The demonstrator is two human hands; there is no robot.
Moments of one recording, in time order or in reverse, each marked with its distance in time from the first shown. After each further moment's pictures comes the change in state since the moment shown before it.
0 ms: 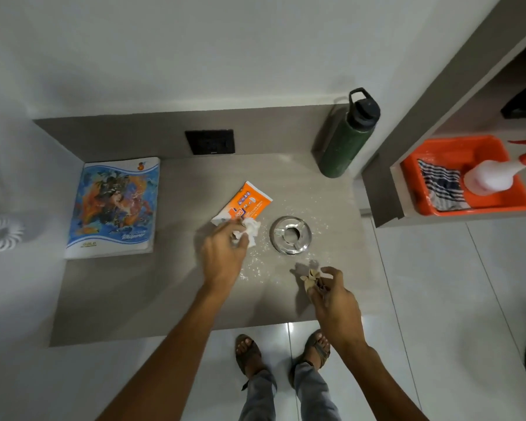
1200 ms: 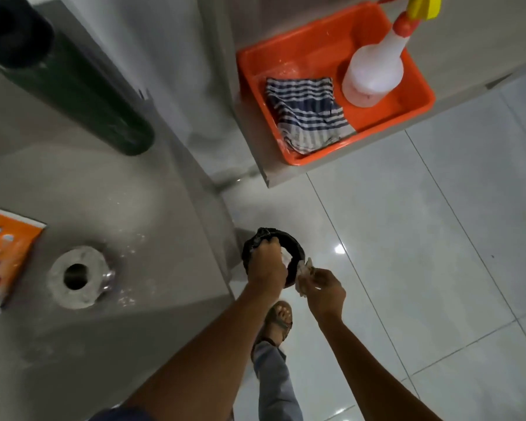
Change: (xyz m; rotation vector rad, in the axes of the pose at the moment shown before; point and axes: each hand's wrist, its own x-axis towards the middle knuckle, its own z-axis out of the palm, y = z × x) left_hand -0.104 0.142 0.434 0.508 -0.834 0.074; right_hand 0.138 0.327 -0.058 0.478 0.319 0.530
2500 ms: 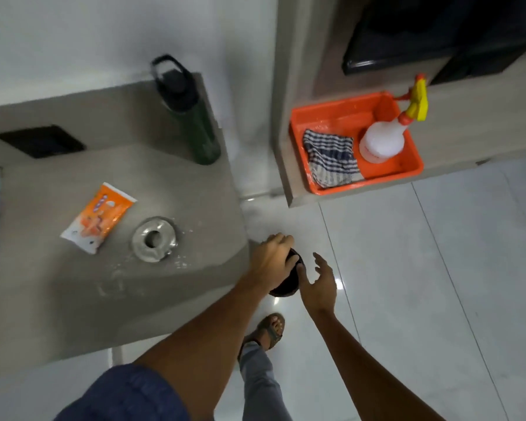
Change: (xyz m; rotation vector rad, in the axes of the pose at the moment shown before) left_hand -0.085 0.005 -0.103 0.048 0.144 0.282; right_hand -0.072 -0.109 -0.041 -0.162 -0.110 -0.279
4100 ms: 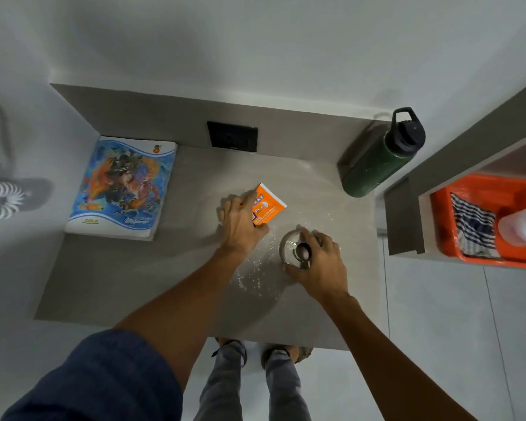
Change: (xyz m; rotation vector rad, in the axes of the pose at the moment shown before) left_hand -0.118 -0.320 -0.172 -0.192 0.471 -0.514; right_hand -0.103 -0.237 0.205 -0.680 -0.296 -0.580
